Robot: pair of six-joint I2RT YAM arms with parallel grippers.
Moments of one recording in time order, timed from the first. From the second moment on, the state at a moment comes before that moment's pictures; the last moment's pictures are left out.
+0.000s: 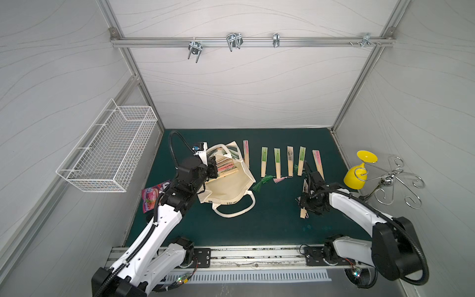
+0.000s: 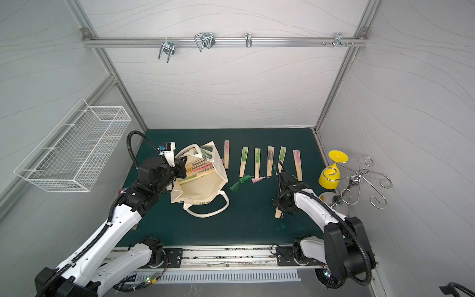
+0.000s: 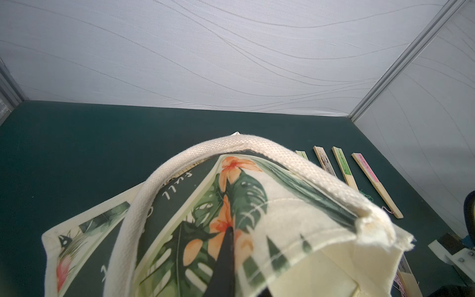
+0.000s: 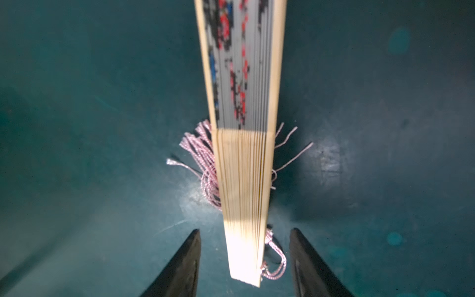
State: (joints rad) left arm -0.35 0.91 0.78 -0.21 -0.05 -0.27; right arm 0.33 1.20 0.62 -0.78 -0.04 0.63
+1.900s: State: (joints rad) left arm -0.35 0.89 0.75 -0.22 0.00 -0.35; right arm 1.18 1.69 1.28 -0.42 0.07 0.24
